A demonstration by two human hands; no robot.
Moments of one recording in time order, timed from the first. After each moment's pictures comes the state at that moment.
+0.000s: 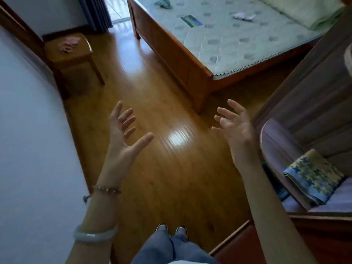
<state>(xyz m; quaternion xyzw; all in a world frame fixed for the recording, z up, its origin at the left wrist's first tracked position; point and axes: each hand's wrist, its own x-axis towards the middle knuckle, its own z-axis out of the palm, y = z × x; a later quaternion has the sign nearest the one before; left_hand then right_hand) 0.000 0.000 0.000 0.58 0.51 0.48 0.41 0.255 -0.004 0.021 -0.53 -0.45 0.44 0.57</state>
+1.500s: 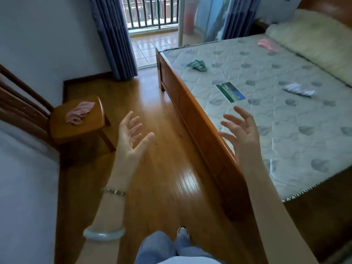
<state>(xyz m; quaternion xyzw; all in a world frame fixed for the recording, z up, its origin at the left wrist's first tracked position) -0.084 0.797 0.022 0.52 0.57 0.53 0.35 0.167 0.828 0.046 -0.49 -0.47 0.44 0.58</state>
